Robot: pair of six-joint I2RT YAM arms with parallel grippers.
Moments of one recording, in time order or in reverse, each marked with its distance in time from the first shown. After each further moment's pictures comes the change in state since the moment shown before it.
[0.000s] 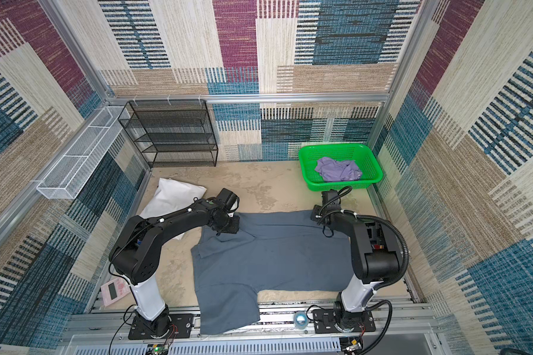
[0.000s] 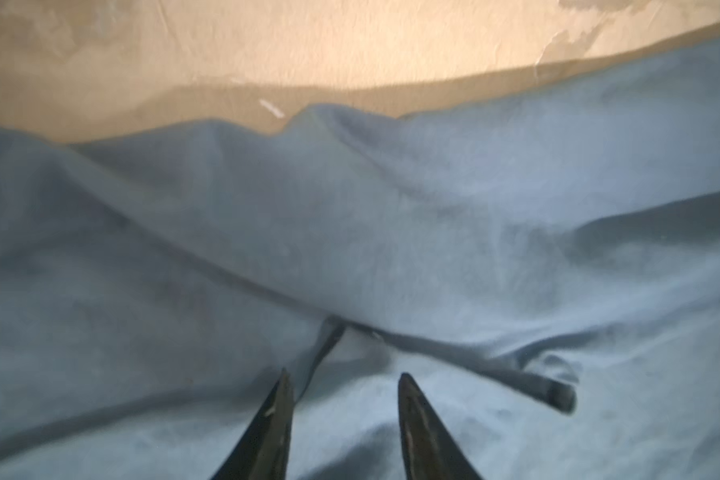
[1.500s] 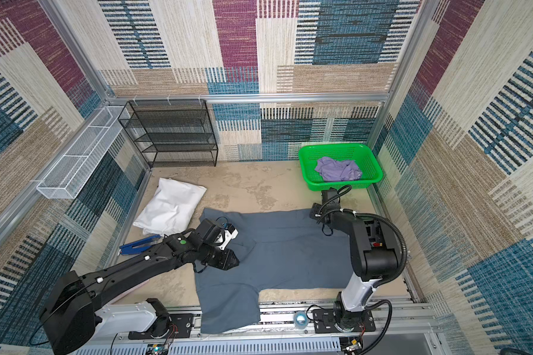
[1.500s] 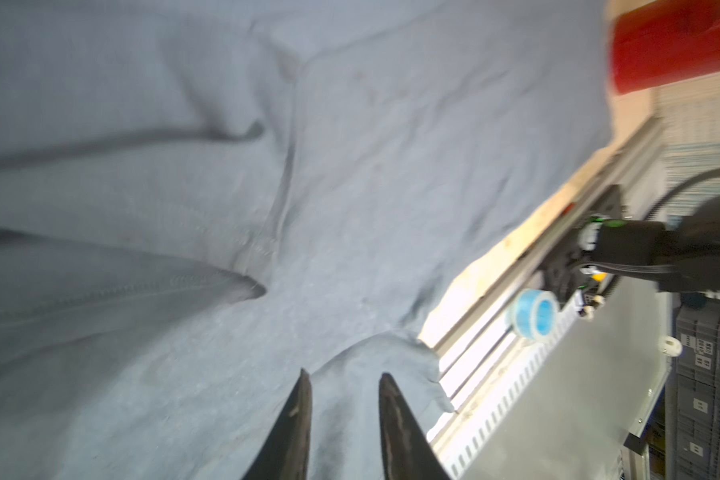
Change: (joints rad) left arm -0.179 -0.636 -0.478 0.060 0.328 -0.061; right arm -0.001 0.020 0.014 0.024 -0.005 0.008
